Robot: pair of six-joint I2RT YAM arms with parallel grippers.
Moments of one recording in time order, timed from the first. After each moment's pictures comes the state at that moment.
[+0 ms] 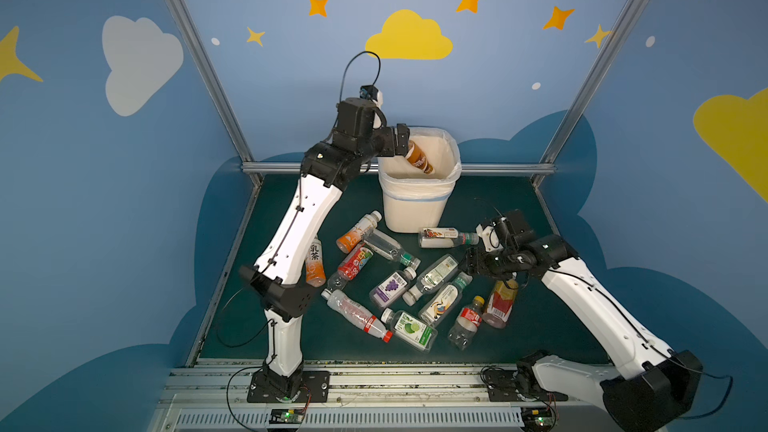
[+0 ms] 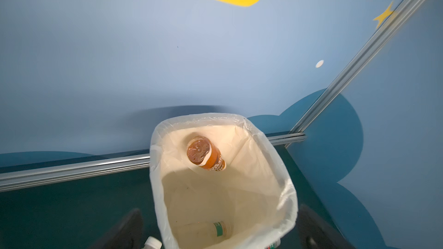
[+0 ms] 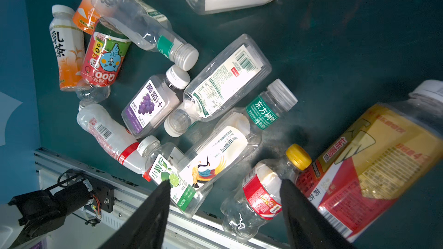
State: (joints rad) left arm -0.50 1.86 2.46 -0.90 -0.08 -0.33; right arm 0.43 1.17 1.11 -1.03 -0.20 0.44
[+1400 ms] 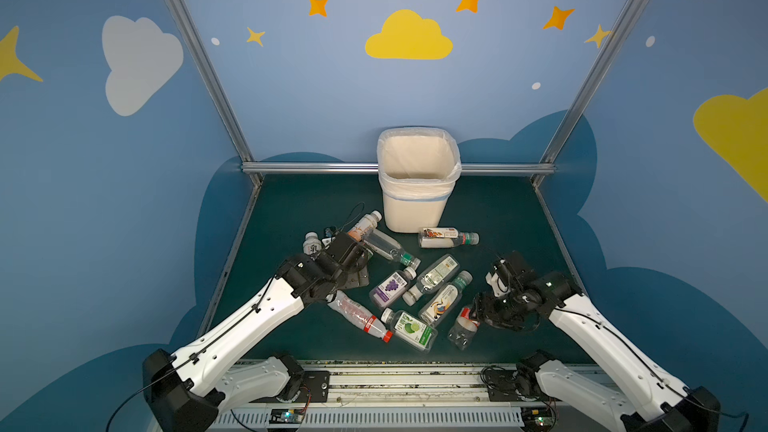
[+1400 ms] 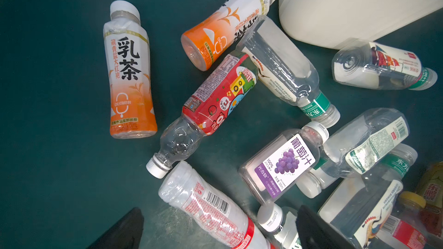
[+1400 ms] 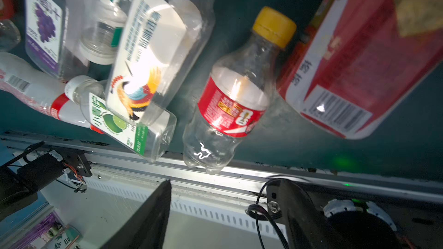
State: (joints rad) left arm -0.71 1.11 1.05 -0.99 -0.30 -0.82; right arm 0.51 0.93 0.77 -1.21 -0.25 0.64
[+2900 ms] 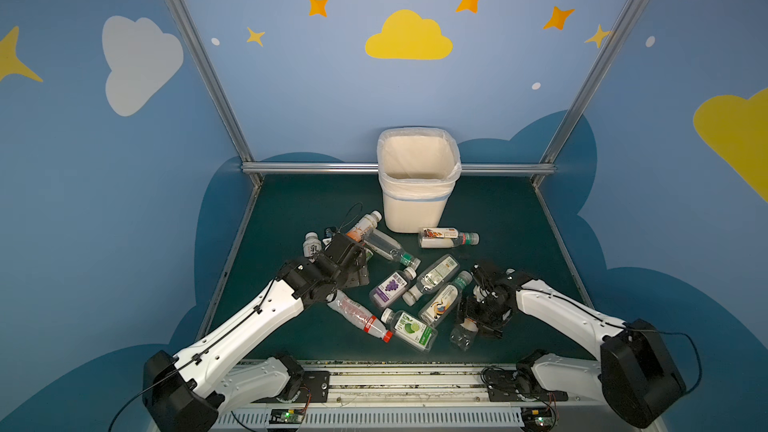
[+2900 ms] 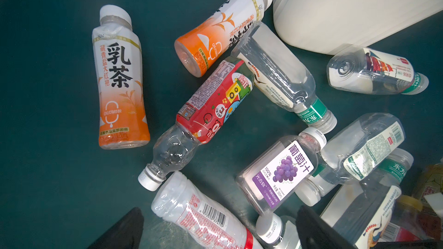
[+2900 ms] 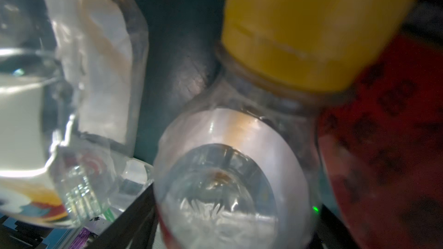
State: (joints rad) left arm -0.68 1.11 1.00 -0.92 -0.28 -0.77; right arm 0.54 1.25 0.63 -0.88 -0.31 0.81
